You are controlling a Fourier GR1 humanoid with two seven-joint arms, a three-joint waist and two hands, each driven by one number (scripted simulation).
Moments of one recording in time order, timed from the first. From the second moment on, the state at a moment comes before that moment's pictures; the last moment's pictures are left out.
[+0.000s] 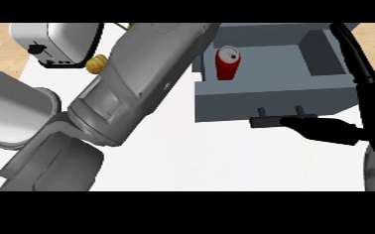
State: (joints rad) left arm -1.64 0.00 -0.28 -0.30 0.59 0.64 0.00; right arm -0.26 -0.31 -0.01 -1.95 0.52 0.08 0.16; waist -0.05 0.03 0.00
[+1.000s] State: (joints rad) left arm -1.60 0.07 -0.26 -0.33 0.55 0.58 0.02; right arm -0.58 -0.21 0.12 -1.14 0.96 -0.29 -0.04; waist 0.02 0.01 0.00
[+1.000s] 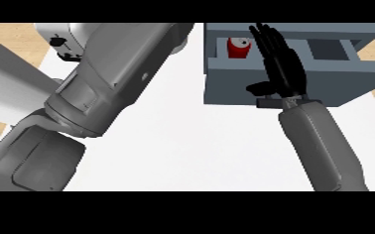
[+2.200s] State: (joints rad) left arm -1.36 0.24 -0.31 -0.67 0.50 0.52 0.19; right arm -1.08 -0.20 -0.05 -0.42 1.09 -0.63 -0.07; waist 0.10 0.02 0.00
